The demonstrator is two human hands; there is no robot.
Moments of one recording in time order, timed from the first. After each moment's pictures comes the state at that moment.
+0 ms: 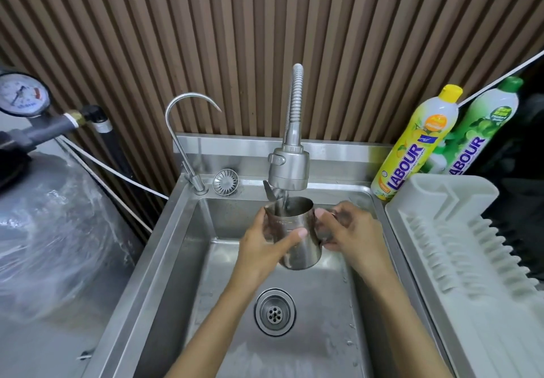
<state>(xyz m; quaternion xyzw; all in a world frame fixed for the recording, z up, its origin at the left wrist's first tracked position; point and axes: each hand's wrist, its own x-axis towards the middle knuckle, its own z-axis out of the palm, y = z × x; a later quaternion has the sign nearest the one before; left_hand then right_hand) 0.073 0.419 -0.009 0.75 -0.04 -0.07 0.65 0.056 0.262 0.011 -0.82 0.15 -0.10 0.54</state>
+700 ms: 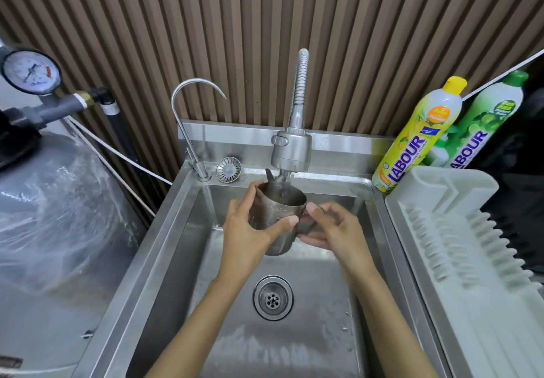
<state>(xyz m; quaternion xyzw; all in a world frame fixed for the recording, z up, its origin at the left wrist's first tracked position) 0.054 0.437 0.001 0.81 -0.04 0.04 0.58 0.040 0.284 0.001 -0.67 0.14 -0.04 0.73</state>
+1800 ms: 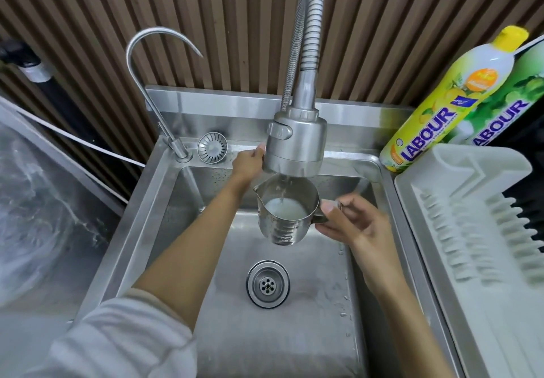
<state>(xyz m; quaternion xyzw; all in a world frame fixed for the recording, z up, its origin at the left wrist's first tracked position) 0.208 0.405 -0.050 0.77 0.18 -0.19 0.59 0.057 0.263 -0.019 -0.68 0.13 -0.07 0.72</state>
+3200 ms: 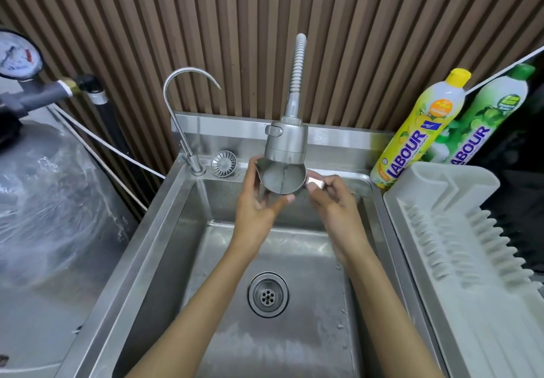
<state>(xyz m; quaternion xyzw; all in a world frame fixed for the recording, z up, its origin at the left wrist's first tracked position) 0.086 0.405 -0.012 0.69 -0.07 0.03 0.72 0.064 0.279 0.002 -0.67 0.08 -0.09 0.74</state>
